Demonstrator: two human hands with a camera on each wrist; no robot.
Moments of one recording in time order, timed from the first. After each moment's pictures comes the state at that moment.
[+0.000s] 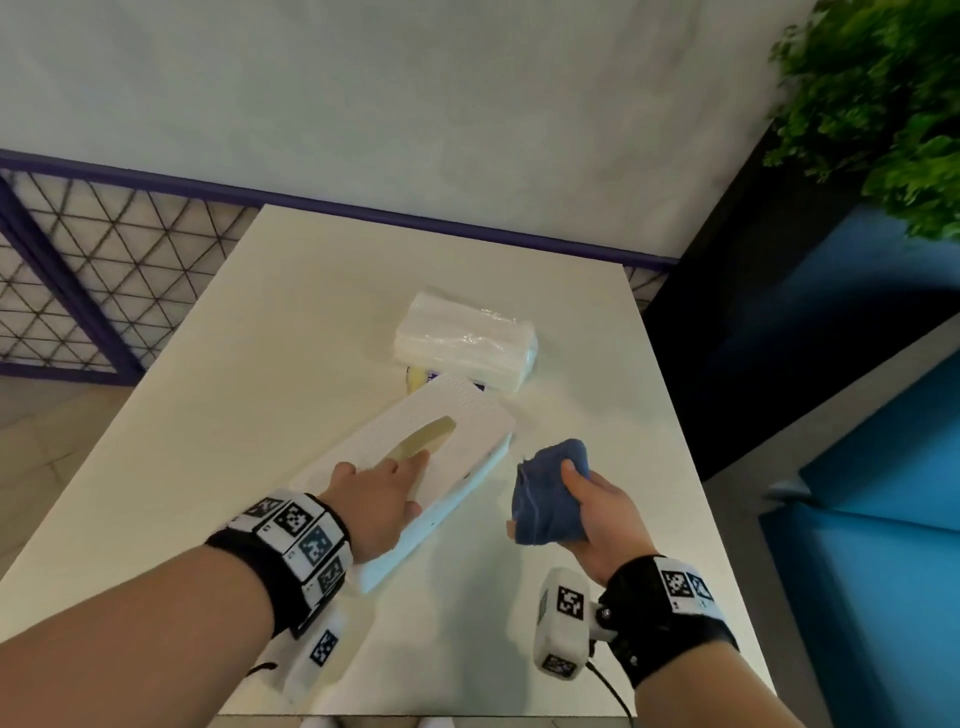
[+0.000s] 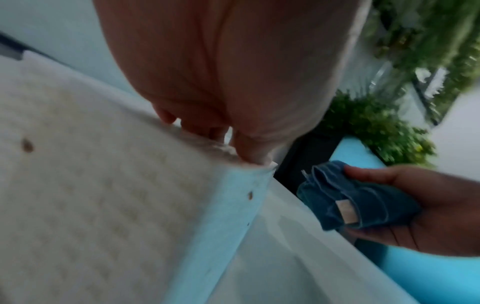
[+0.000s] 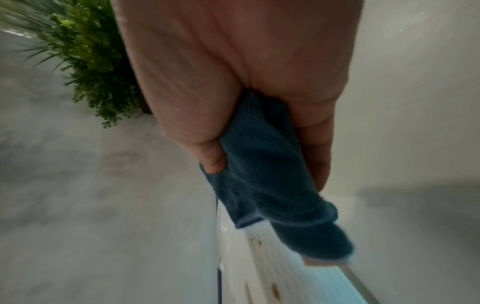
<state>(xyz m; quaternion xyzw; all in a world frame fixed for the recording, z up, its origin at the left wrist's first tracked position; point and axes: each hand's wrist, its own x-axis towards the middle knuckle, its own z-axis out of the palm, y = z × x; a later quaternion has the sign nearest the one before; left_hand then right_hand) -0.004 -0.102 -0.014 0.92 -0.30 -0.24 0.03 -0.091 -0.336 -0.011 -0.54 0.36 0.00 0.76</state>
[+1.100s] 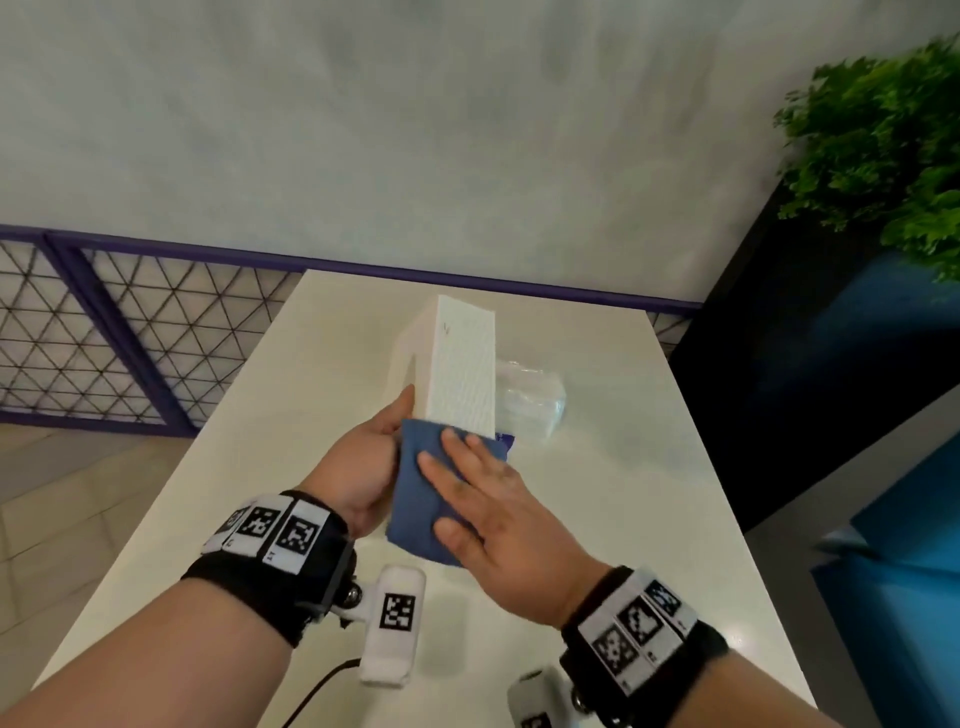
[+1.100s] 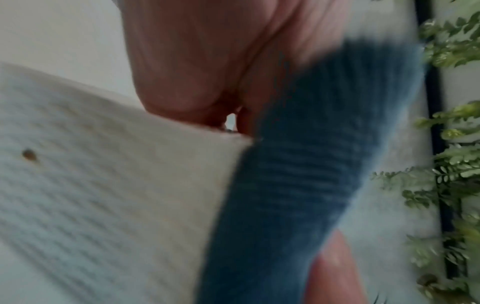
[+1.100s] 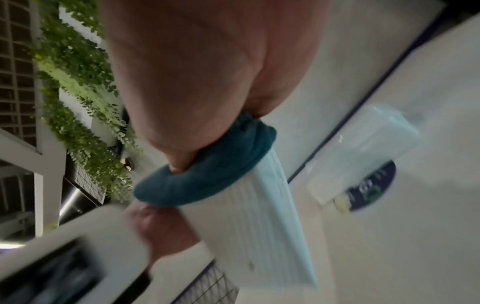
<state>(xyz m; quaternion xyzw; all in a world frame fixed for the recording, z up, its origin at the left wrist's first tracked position) 0.038 -0.089 0.058 0.52 0.02 -0.31 0.79 -0.056 -0.242 0.055 -0.94 -0.20 0.01 0.26</state>
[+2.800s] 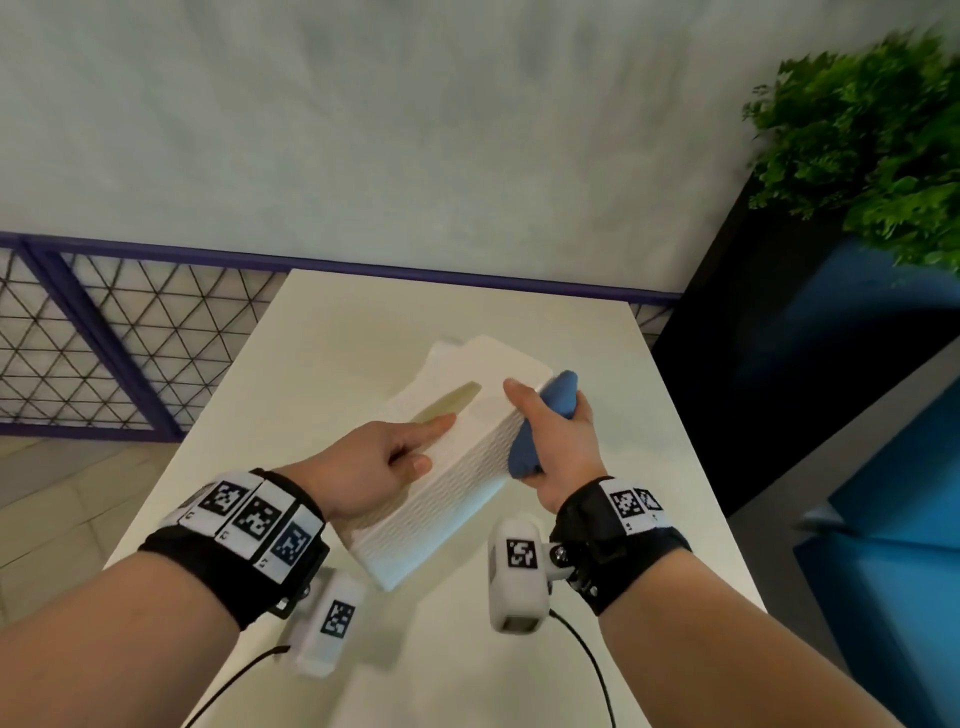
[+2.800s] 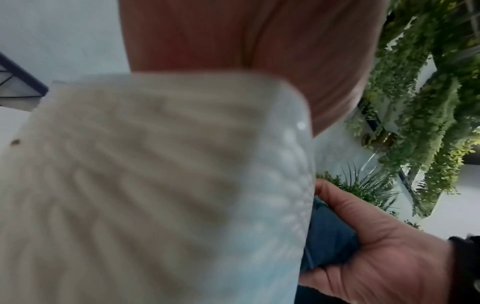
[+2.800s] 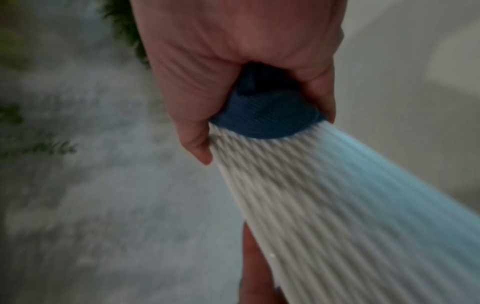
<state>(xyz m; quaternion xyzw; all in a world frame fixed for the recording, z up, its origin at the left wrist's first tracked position) 0.031 -0.075 0.075 0.87 -0.25 -0.24 0.36 -0.007 -0.275 0.067 -0.59 0.37 -0.05 0.72</state>
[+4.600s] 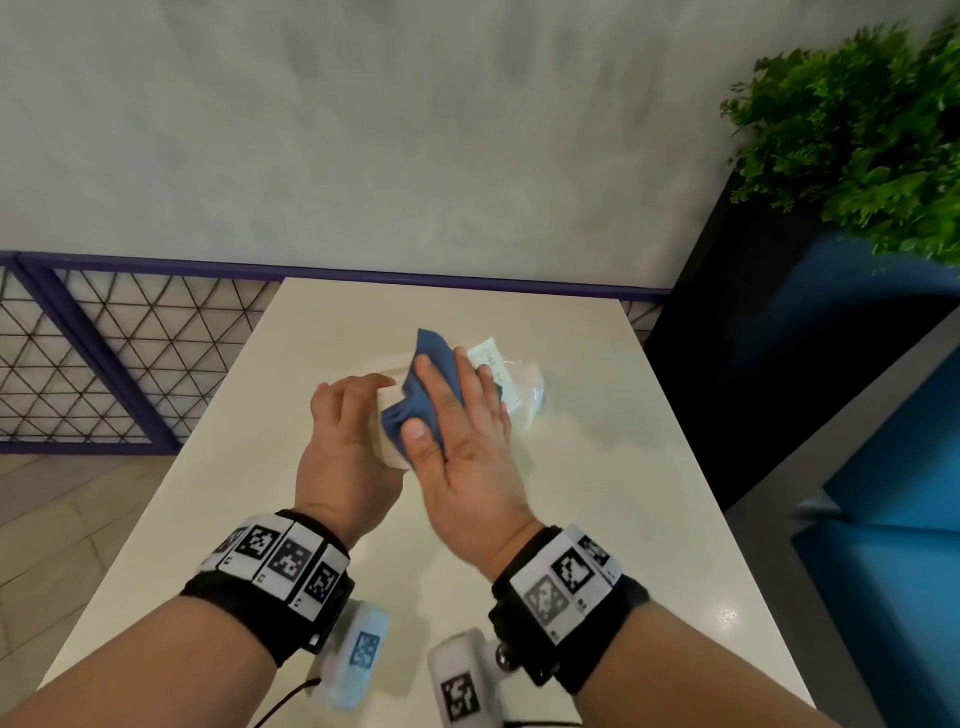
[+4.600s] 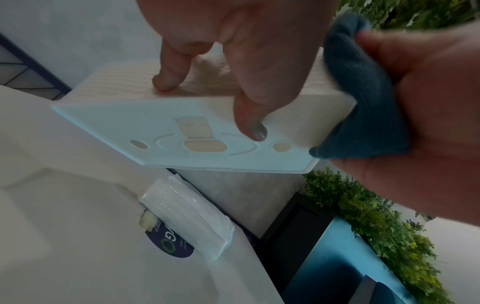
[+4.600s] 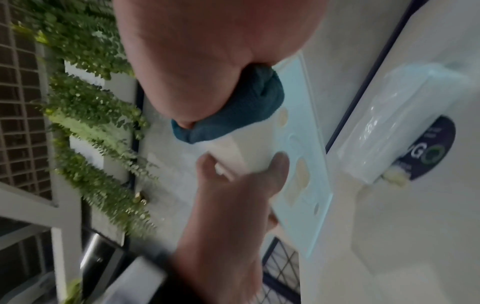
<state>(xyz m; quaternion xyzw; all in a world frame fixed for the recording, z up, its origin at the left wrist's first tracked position) 0.024 -0.078 0.034 0.89 -0.19 0.18 0.36 -0.051 -0.203 0.081 -0.90 -0.03 -0.16 0.40</state>
